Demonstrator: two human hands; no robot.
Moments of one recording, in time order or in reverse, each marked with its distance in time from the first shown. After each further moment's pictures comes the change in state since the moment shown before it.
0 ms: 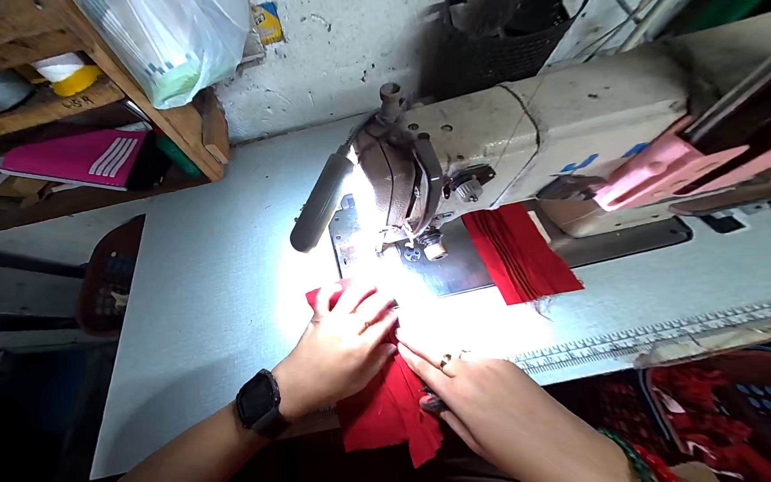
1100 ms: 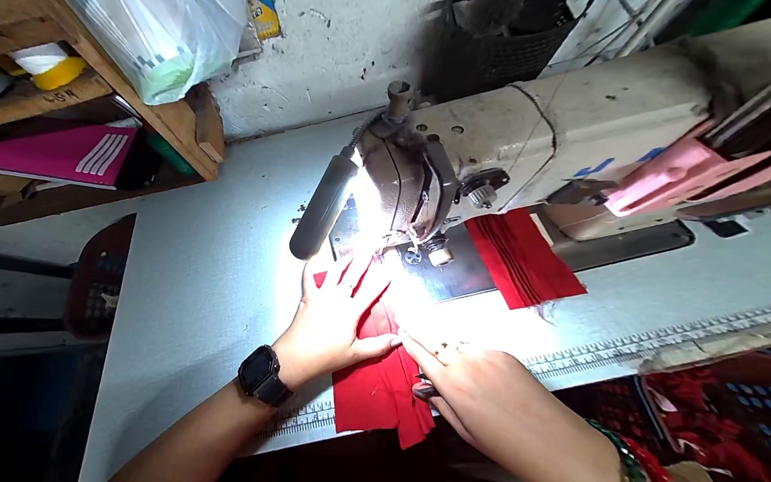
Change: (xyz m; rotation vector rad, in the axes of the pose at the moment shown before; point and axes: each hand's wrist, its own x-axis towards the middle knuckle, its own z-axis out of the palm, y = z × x) left_hand 0.024 -0.028 0.002 0.047 -0.234 -0.235; right_hand 0.018 -0.001 -0.003 -0.151 0.025 0.052
